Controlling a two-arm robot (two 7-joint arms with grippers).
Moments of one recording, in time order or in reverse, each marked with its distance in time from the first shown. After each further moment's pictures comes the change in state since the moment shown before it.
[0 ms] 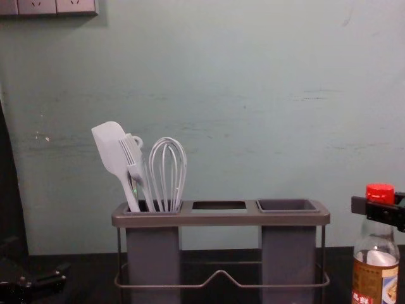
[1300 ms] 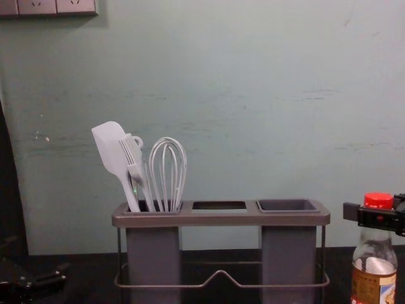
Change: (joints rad) left arm 0.000 0.000 0.000 0.000 0.000 0.000 0.000; right arm 0.019 -0.014 -0.007 0.042 -0.012 -0.019 0.003
